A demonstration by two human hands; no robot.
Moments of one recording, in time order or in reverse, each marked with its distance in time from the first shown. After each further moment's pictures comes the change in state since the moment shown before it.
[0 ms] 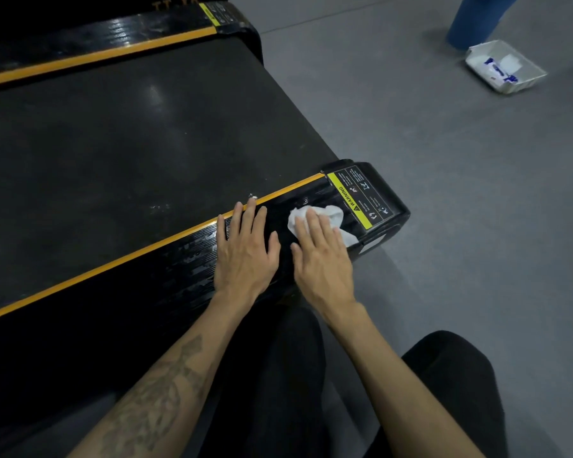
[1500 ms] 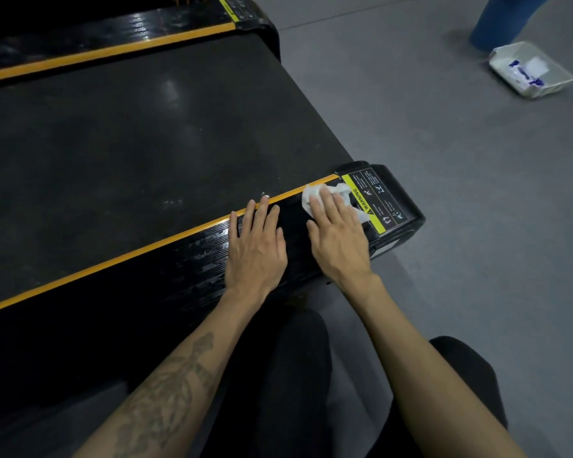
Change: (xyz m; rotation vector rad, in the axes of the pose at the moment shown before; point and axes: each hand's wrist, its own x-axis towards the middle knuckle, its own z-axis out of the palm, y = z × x) left_hand 0.004 0.000 0.006 0.008 0.019 -0.002; right_hand 0.048 0.021 -0.003 -0.023 -0.043 -0.042
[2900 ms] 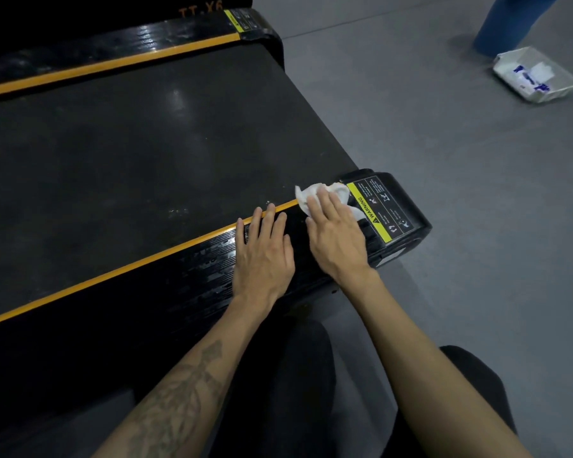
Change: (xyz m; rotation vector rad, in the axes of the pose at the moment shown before) left_hand 0.006 0.002 0.003 -0.012 0.000 -0.002; right_hand 0.025 -0.010 -0.003 0.027 -0.033 -0.039
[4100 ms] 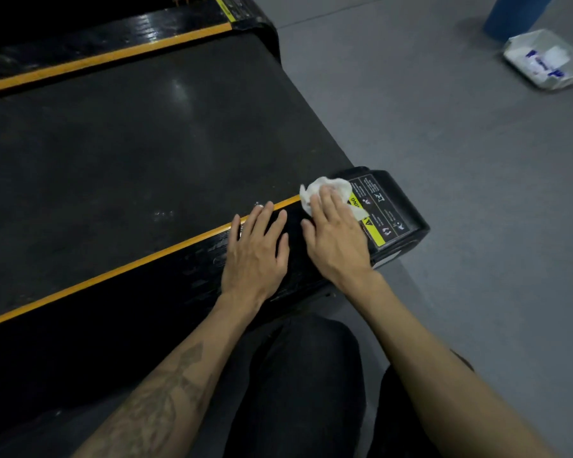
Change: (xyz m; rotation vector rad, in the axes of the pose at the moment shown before) left_hand 0.010 0.004 0.004 -0.042 0.043 0.068; right_hand -0.001 0.018 -0.006 0.010 0.029 -0.014
